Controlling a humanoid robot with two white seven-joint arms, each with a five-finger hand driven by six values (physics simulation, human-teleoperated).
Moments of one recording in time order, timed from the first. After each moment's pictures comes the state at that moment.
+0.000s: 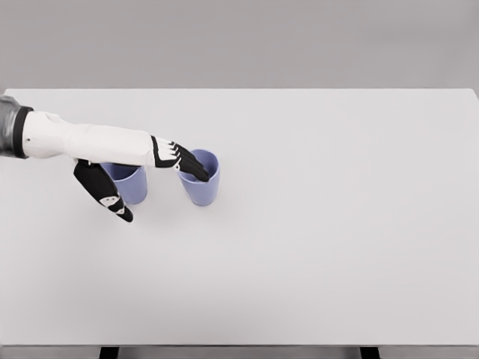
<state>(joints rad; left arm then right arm) -1.37 1.06 -1.51 -1.71 0.52 -0.61 -0.61 -0.04 0.00 -0.08 0.15 0.07 -0.20 0.25</state>
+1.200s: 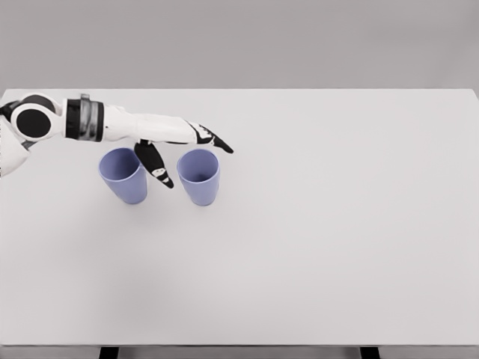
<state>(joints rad) -1.14 0.68 -1.30 -1.22 0.24 -0.61 -0.61 -0.02 0.00 -0.08 0.15 0.07 -0.20 0.25</state>
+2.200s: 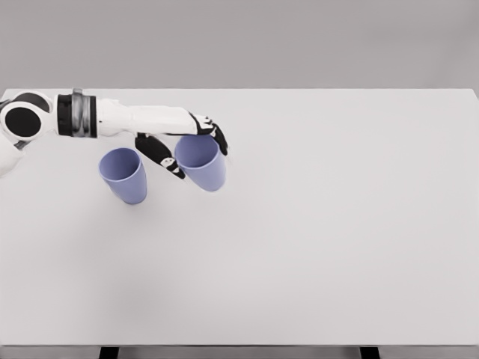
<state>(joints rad) -1.10 0.72 -1.18 -1.31 0.26 -0.61 -0.61 -0.02 0.00 -0.08 0.15 0.07 -0.20 0.25</state>
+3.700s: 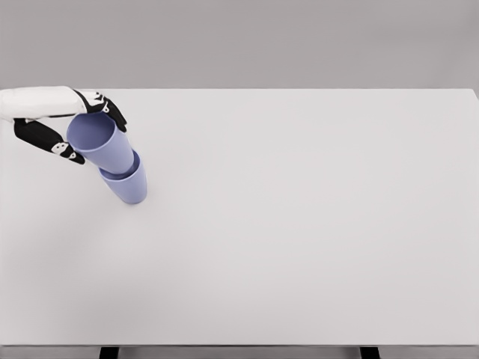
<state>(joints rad) -1.13 1.11 -1.18 -1.43 0.35 -0.61 -0.61 -0.02 0.00 -0.08 0.15 0.07 -0.20 0.25</state>
